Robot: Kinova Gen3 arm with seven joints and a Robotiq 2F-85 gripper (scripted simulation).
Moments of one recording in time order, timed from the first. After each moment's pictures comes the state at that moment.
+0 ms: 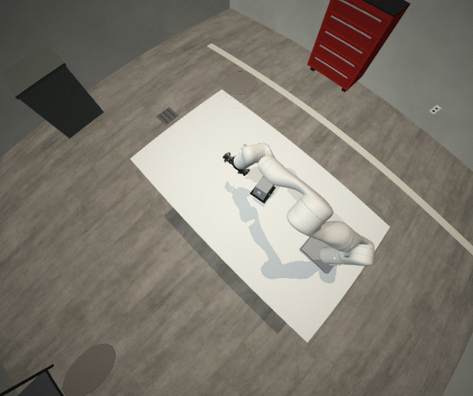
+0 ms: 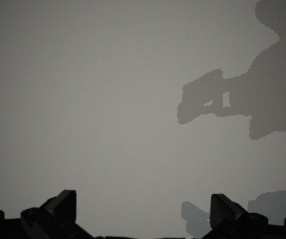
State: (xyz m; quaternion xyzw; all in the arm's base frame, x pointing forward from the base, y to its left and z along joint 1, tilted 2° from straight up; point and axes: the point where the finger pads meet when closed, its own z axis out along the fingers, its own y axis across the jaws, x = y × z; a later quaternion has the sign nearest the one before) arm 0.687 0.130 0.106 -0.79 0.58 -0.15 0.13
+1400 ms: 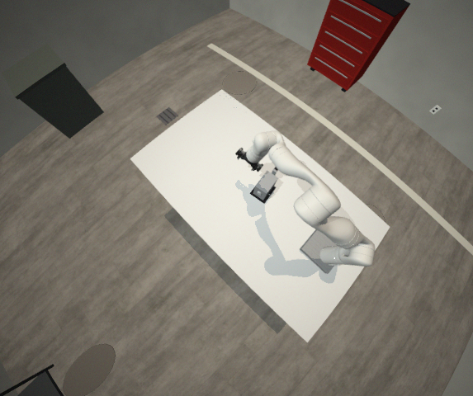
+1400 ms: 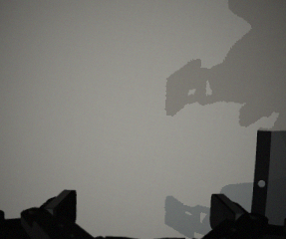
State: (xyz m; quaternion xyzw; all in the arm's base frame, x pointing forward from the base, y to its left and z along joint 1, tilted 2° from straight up) arm 0.653 0.068 0.120 -0.80 0.59 -0.10 0.08
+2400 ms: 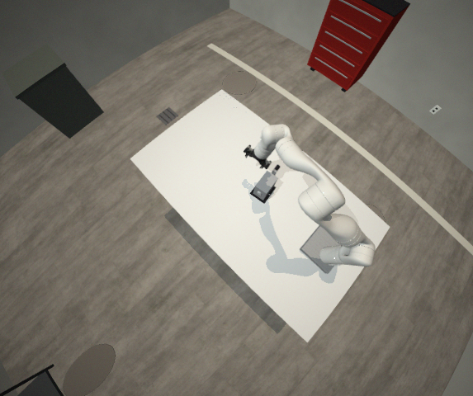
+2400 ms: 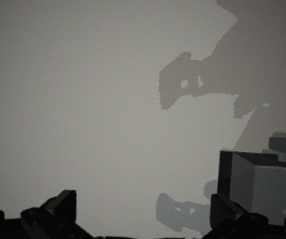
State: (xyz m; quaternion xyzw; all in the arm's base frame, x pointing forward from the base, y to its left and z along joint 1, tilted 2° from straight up) arm 0.633 0.031 0.131 -0.80 0.59 -0.08 0.06
